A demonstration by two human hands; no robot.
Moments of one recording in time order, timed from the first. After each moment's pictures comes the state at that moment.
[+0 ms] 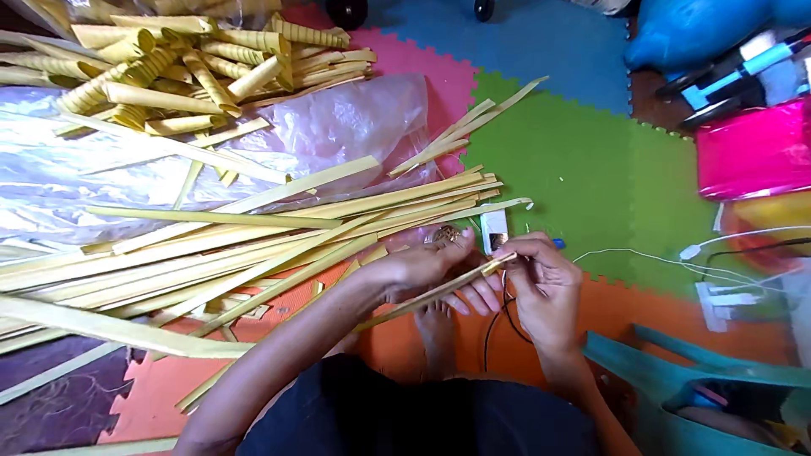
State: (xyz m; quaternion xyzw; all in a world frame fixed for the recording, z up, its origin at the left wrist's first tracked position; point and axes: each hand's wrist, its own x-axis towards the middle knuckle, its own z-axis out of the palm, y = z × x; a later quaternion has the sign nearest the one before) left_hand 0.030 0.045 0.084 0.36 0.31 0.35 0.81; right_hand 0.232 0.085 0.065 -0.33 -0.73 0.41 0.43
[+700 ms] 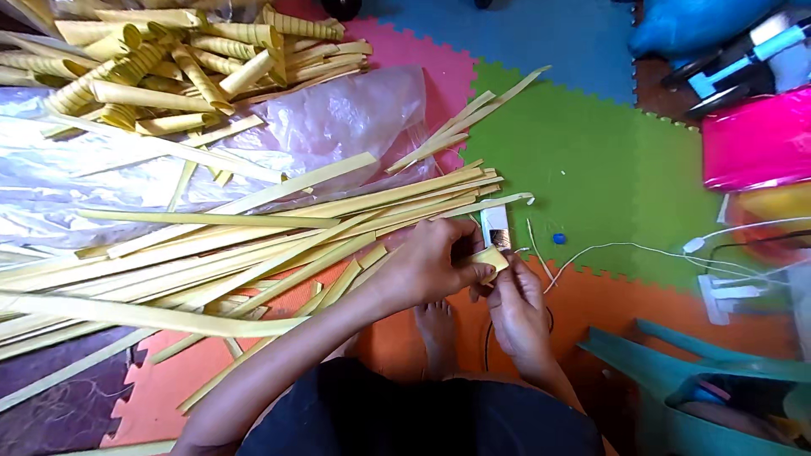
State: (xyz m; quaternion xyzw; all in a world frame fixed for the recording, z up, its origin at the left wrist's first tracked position) left_hand 0.036 0.052 0.083 0.62 0.51 0.37 0.47; right_hand 0.225 0.054 0.045 -0.39 -0.52 0.64 0.42
